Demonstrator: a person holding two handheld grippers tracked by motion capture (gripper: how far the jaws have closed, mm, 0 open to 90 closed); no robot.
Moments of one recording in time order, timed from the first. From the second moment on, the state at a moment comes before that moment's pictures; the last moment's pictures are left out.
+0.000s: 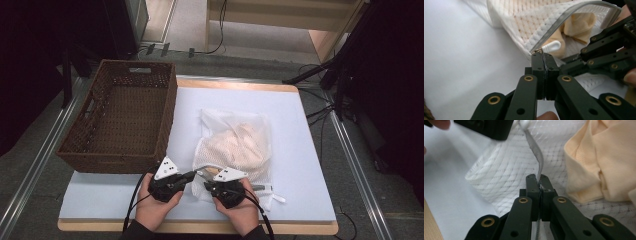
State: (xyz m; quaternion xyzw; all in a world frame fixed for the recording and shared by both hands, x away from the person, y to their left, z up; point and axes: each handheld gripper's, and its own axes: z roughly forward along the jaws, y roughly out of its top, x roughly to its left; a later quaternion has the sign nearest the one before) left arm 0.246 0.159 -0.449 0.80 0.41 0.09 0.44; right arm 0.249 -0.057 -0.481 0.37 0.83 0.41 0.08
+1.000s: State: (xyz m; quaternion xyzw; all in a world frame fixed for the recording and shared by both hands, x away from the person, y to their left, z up) left arm 0.246 0.159 -0.455 0.80 0.41 0.10 0.43; right arm 0.242 -0.056 -0.451 0.36 0.80 0.47 0.07
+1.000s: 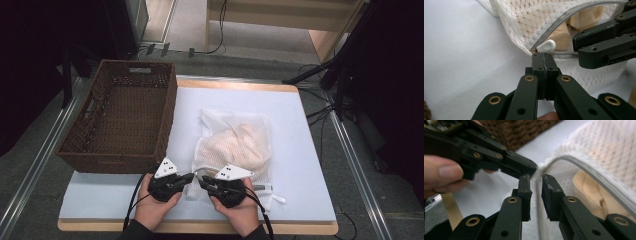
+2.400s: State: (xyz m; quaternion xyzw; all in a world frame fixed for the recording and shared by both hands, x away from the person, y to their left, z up) left arm 0.257 0.154 -0.461 0.81 0.38 0.09 0.44; right arm 0.258 -0.059 -0.447 0.39 0.78 0.50 0.03
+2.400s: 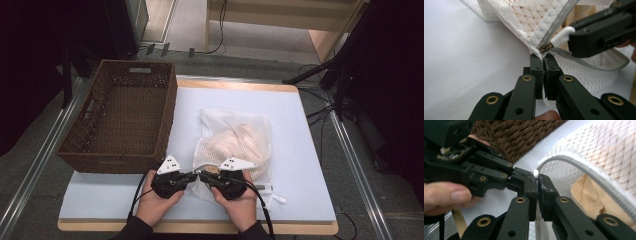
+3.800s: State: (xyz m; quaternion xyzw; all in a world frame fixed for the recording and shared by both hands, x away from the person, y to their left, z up) left arm 0.248 0.172 -0.457 0.78 0.42 0.07 0.46; right arm 0.246 -0.090 -0.449 0.41 0.76 0.51 0.05
